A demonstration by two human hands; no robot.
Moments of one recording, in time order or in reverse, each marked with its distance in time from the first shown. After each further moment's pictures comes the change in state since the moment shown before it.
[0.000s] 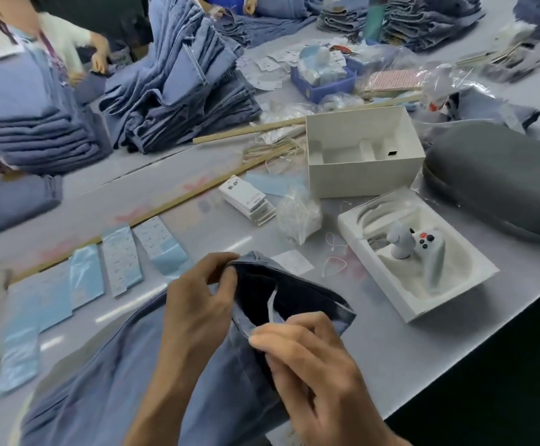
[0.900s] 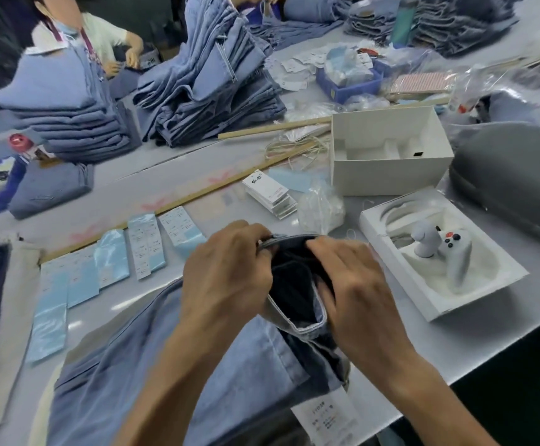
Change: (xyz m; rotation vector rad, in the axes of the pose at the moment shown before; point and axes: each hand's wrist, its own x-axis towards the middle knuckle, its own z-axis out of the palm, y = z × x) left_hand -0.006 0.037 -0.027 0.526 -0.054 0.180; right_hand 0.042 0.014 -0.004 -0.459 -0.213 0.184
